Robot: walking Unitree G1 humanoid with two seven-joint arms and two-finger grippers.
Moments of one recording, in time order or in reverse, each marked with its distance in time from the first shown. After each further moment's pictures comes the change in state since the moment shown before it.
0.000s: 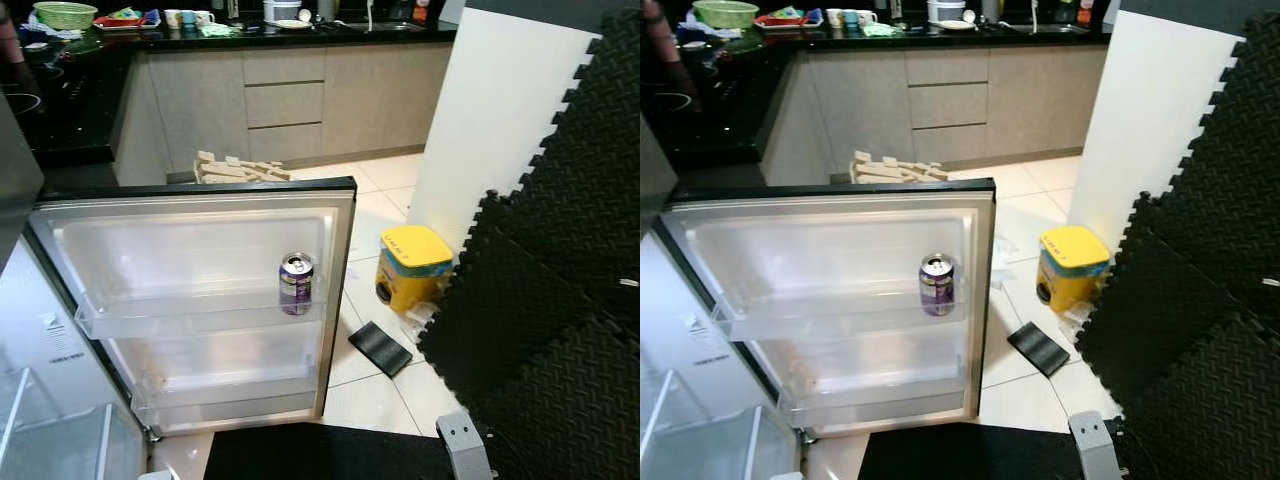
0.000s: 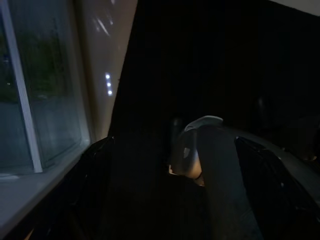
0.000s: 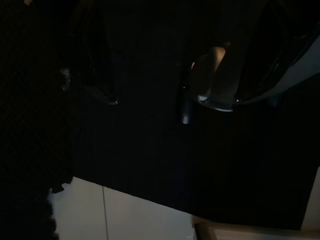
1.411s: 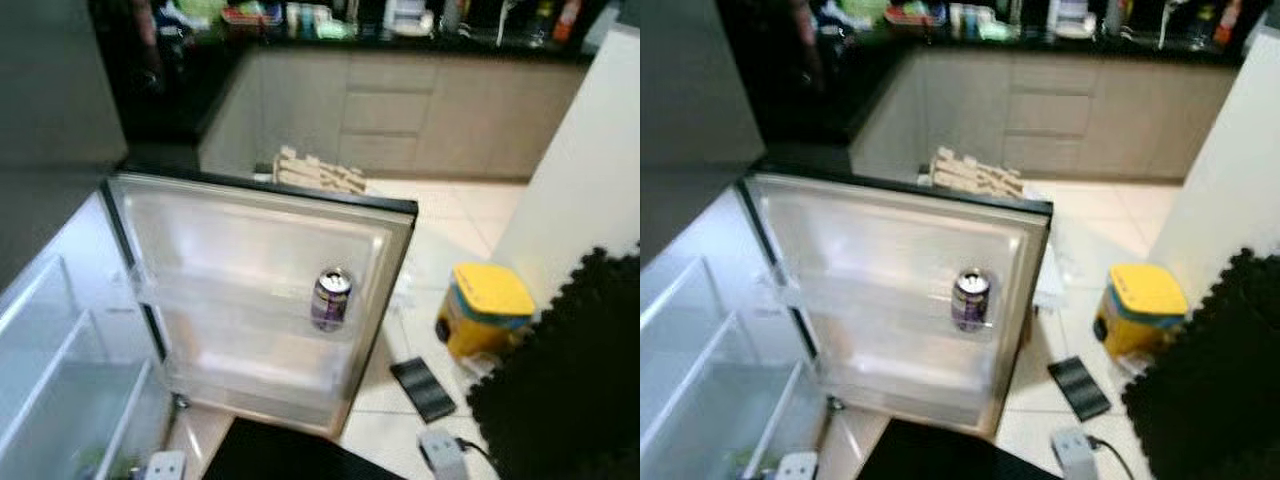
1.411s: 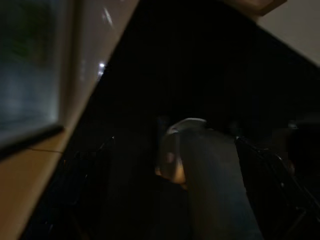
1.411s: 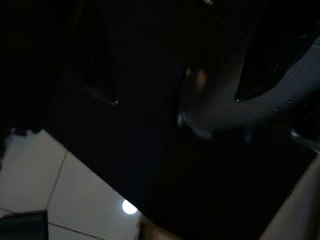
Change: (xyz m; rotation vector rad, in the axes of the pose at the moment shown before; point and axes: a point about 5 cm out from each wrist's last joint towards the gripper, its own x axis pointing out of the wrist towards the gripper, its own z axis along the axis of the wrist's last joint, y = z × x) left arm 0.009 -0.016 0.019 0.074 -0.004 -0.036; right arm 0.000 0.020 -0.015 0.008 0.073 0.138
